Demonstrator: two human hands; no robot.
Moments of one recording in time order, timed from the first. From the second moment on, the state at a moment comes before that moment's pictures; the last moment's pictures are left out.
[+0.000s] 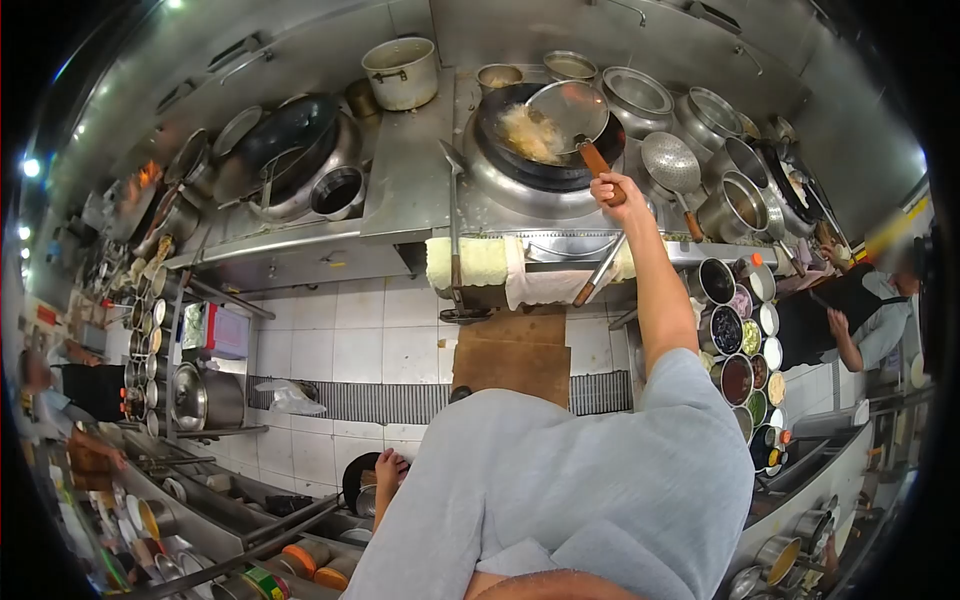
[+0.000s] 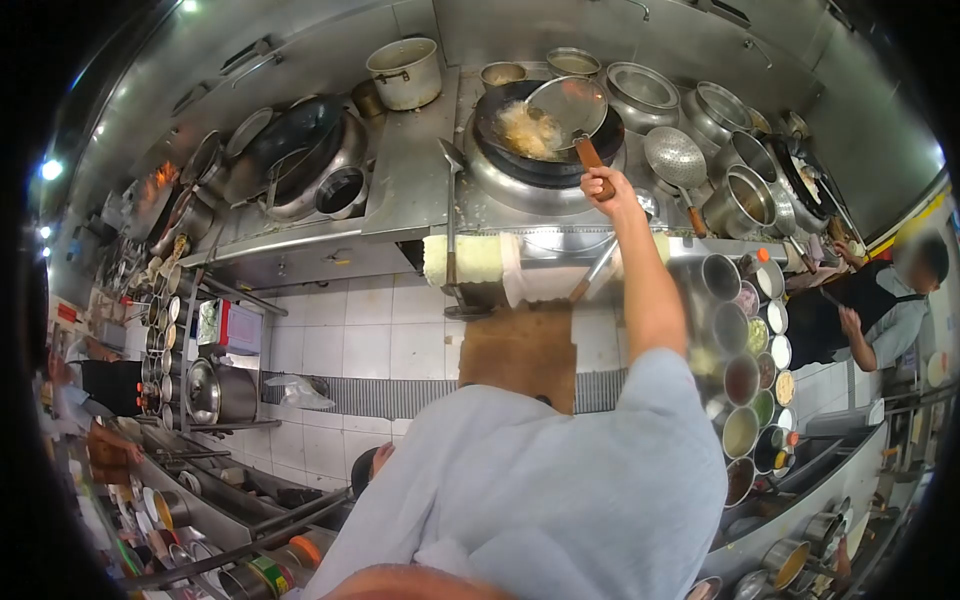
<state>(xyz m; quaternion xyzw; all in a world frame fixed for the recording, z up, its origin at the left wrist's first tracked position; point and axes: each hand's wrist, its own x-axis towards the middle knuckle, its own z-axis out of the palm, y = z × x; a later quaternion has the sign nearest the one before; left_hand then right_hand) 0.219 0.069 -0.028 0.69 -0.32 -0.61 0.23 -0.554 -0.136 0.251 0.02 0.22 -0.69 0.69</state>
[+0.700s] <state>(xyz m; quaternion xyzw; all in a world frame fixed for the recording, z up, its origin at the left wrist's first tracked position) 0.236 0.032 -0.080 0.66 -0.37 -0.64 0.09 -0.433 -0.055 0.348 -0.28 0.61 -0.59 0.44</state>
